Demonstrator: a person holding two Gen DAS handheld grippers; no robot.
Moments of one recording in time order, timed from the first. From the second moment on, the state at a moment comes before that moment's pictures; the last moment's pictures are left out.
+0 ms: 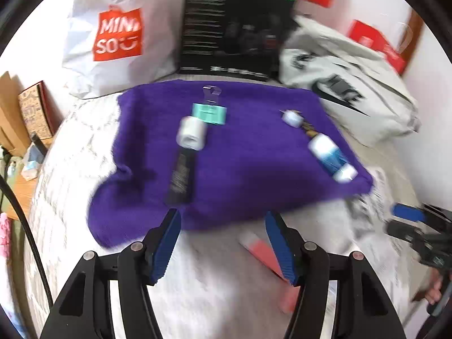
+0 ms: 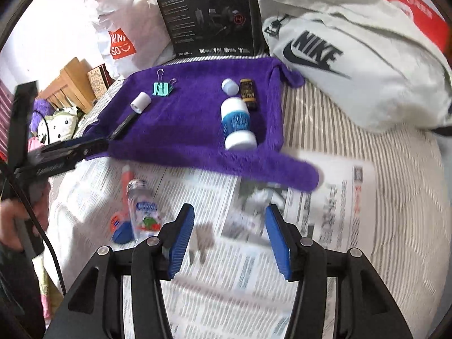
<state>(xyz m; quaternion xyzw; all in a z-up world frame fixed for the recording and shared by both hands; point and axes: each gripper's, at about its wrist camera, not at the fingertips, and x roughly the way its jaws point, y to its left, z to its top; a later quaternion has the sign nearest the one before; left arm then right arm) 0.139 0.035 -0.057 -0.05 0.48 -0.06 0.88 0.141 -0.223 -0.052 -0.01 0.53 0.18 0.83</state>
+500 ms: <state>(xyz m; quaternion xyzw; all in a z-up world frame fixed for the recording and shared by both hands) 0.069 -0.028 -0.084 0.01 0.49 -0.15 0.86 0.097 -0.235 -0.065 0.01 0.55 0.16 0.82</state>
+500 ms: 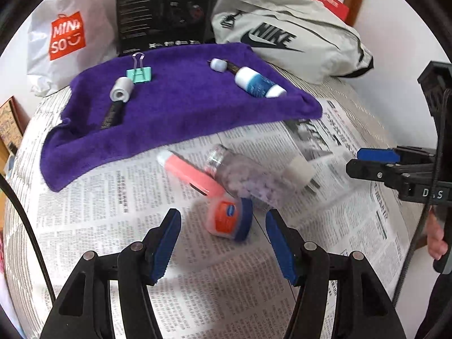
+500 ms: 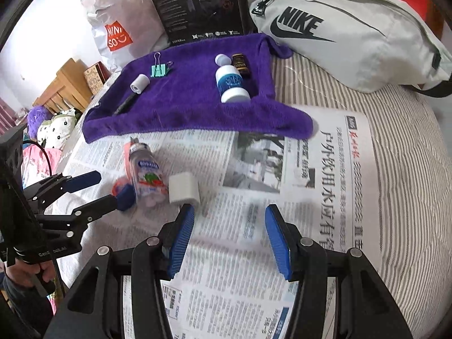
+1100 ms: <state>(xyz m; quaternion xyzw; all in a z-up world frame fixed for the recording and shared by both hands) 0.076 -0.025 -0.099 0.06 0.50 -0.16 0.85 0.100 -0.226 -0.070 0.00 0.56 0.16 0.82</state>
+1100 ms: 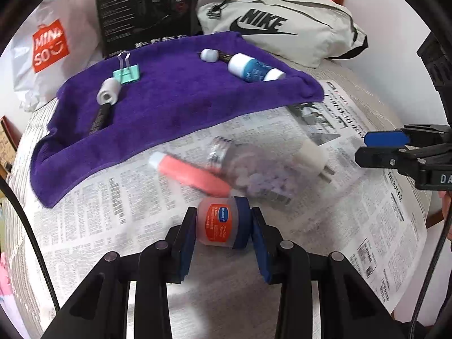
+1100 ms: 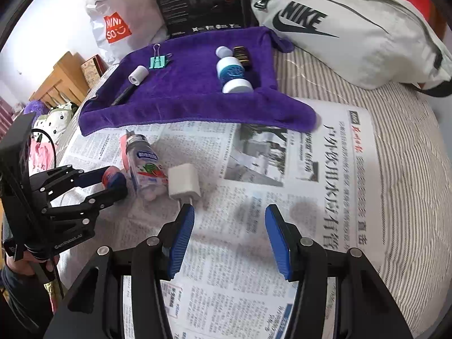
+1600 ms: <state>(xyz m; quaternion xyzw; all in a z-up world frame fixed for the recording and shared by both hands) 0.076 0.017 -0.097 0.01 0.50 -0.13 0.85 0.116 -0.166 -0.092 -0.06 0.56 0.20 0.81</state>
